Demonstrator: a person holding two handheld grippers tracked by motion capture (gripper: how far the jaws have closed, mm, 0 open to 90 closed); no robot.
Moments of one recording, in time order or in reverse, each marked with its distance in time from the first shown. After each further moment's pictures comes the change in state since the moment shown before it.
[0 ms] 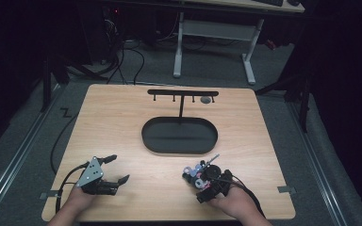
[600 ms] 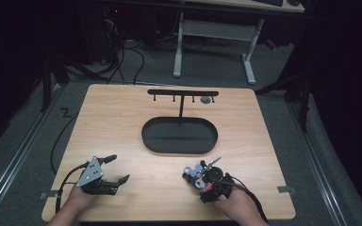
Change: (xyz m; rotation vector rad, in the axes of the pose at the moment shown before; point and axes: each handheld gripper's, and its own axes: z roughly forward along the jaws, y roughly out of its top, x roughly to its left) left arm 0.000 0.000 0.000 0.001 0.001 0.002; right arm -0.002 -0.008 0.002 -0.011 -0.026 -0.010
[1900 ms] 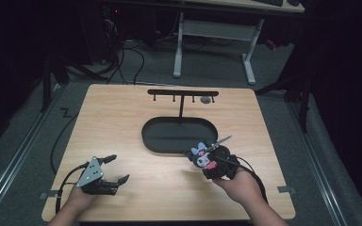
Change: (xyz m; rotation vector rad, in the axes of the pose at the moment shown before) left arm 0.000 0.000 -0.001 0.002 0.007 0.002; right arm -0.029 0.033 -0.048 -0.131 0.001 0.093
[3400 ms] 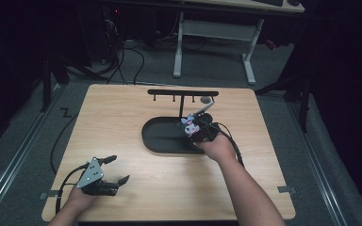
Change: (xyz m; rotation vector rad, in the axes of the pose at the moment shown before) left arm -0.002 0.000 0.000 -0.001 -0.001 0.008; right arm -0.039 0.107 0.053 -0.026 -0.011 0.086
